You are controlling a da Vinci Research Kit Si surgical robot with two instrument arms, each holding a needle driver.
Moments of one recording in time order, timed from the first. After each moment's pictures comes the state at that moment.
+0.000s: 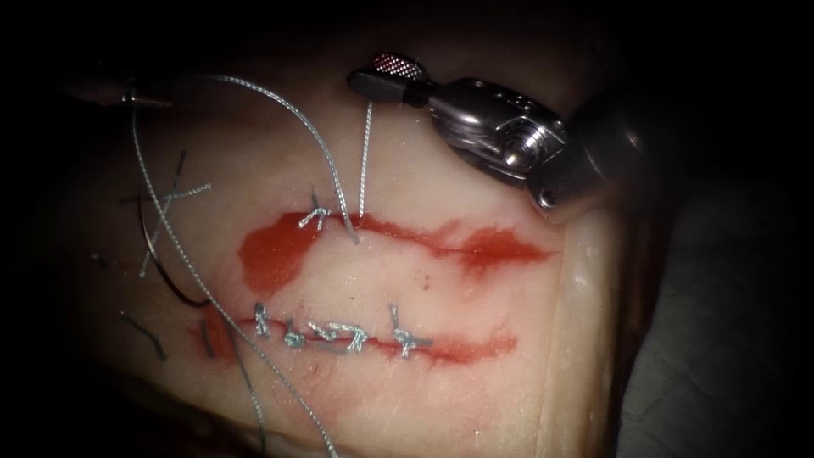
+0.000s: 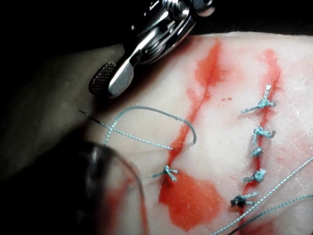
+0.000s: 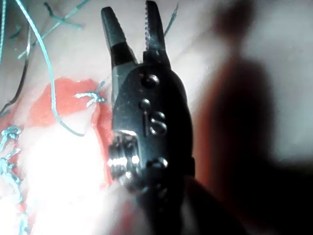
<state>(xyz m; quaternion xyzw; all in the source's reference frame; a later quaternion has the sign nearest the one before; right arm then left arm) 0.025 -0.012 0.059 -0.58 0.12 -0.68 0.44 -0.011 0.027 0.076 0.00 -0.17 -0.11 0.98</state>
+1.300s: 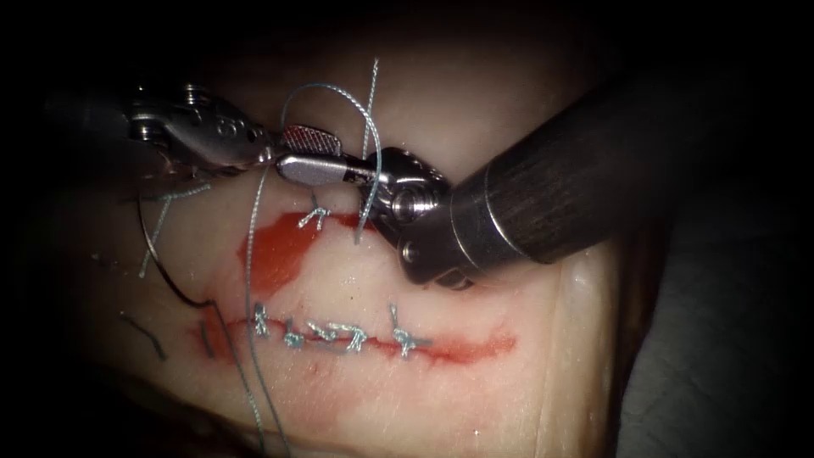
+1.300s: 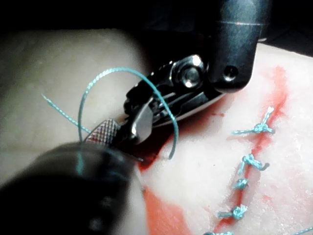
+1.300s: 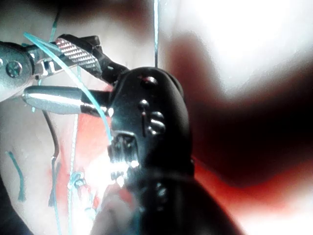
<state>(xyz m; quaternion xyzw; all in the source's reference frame) 0.028 -0.018 0.062 -0.69 0.28 -0.45 0.49 -0.020 0.022 0.083 0.09 -0.23 -0.19 0.95</state>
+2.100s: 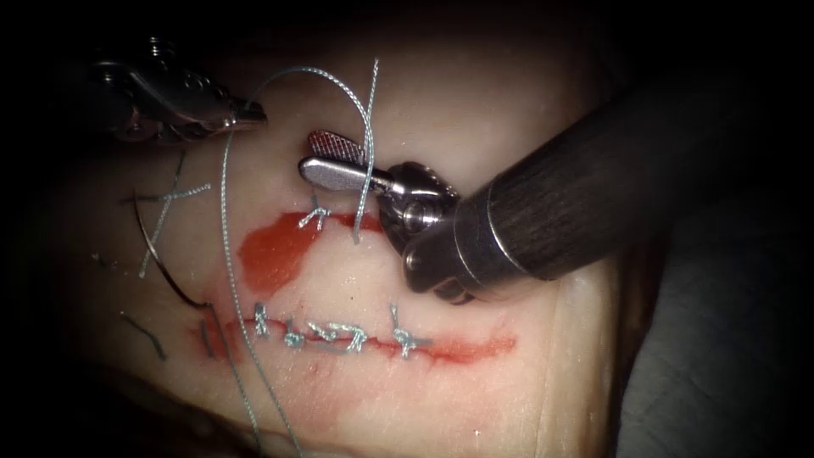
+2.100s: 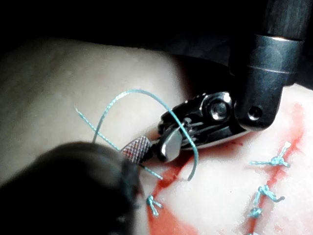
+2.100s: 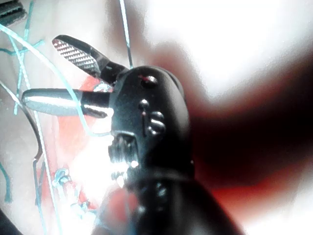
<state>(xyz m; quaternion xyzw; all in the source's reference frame) 0.027 -0.020 0.063 -0.70 0.33 -0.46 0.44 -0.018 0.026 0.082 0.02 -0.20 -0.25 0.95</state>
